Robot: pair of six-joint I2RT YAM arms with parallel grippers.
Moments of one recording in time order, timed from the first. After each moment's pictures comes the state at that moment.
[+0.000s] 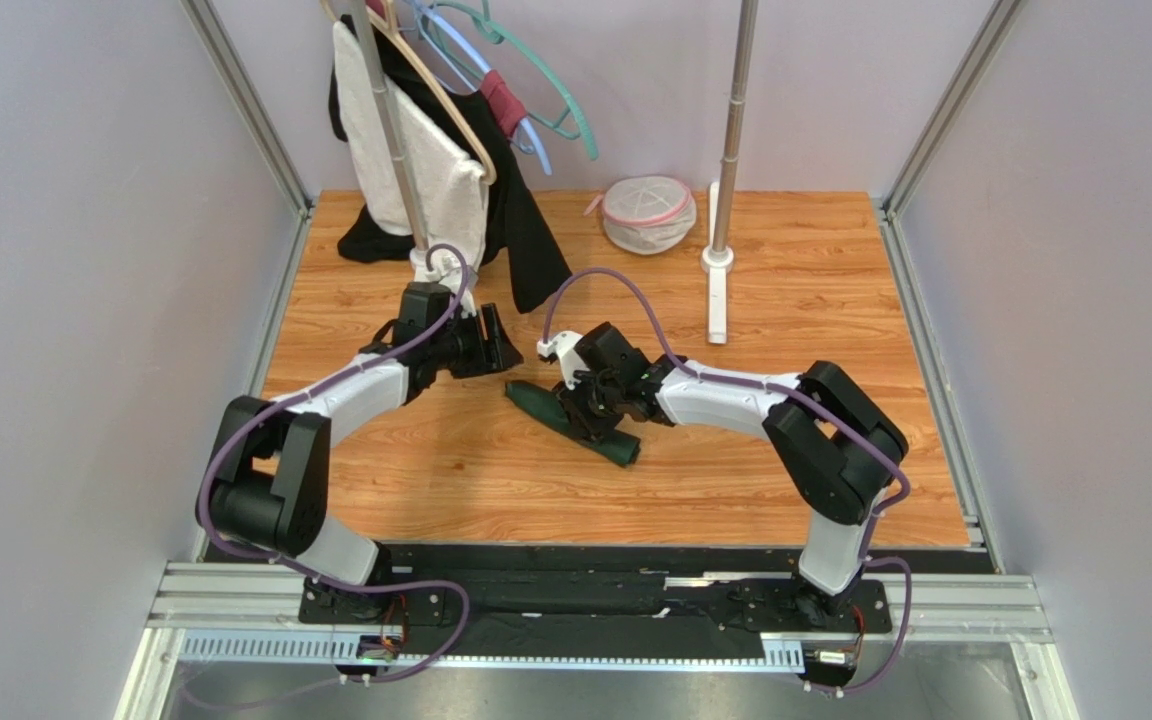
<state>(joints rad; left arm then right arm) -0.28 1.53 0.82 -0.02 0.31 -0.44 0.83 1.81 1.08 -0.19 -0.17 0.03</state>
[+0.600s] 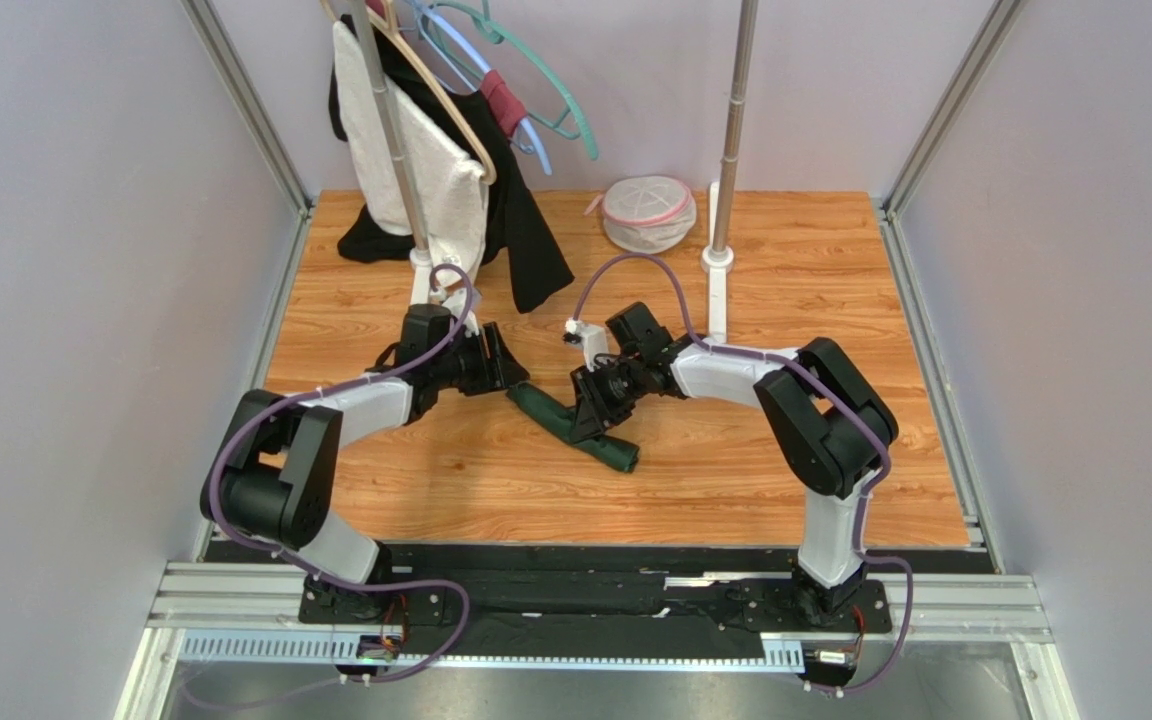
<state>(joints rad) -0.28 1.53 0.67 0.19 0.39 -0.48 0.66 1.90 1.11 -0.20 -0.63 0.13</state>
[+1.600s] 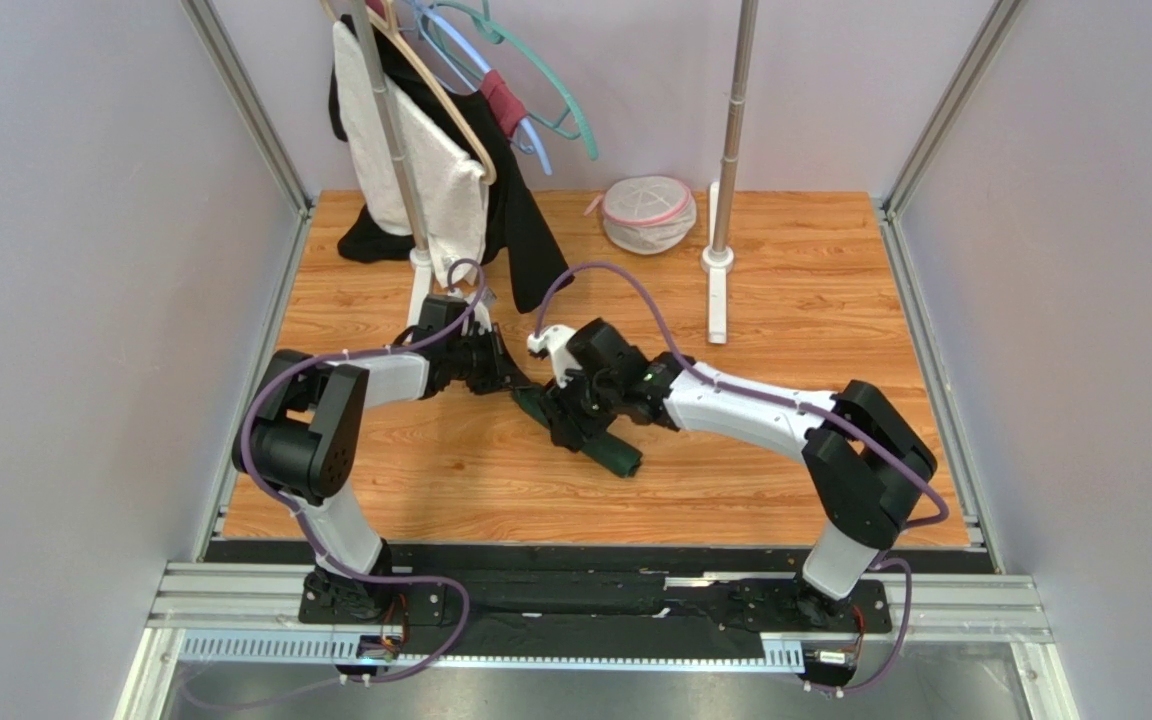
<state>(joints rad) -0.28 1.73 0.81 0.09 0.47 -0.52 0.86 1.69 1.13 -0.31 -0.20 0.10</state>
